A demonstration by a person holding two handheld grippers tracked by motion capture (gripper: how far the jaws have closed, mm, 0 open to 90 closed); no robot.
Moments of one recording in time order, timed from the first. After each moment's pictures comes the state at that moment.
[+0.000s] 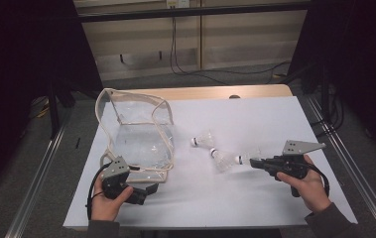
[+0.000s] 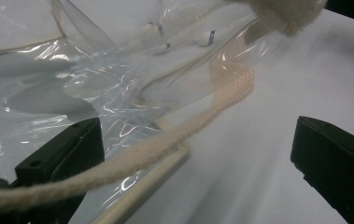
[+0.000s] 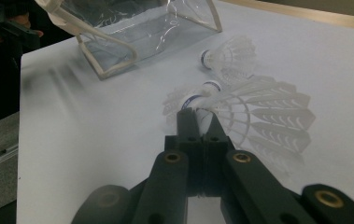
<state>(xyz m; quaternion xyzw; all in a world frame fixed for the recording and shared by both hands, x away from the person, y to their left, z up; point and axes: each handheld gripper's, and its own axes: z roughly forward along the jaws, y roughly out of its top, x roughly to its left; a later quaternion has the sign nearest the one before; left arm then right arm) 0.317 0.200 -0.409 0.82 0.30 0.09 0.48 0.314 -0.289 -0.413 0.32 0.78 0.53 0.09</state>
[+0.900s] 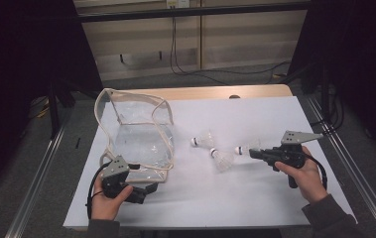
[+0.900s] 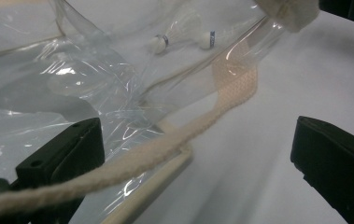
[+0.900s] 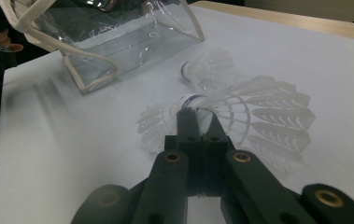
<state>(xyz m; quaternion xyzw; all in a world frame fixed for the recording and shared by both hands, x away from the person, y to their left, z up) 0.320 0.200 -0.409 0.82 0.30 0.09 0.48 0.338 -0.293 -0.411 0.35 0.77 0.53 0.10</state>
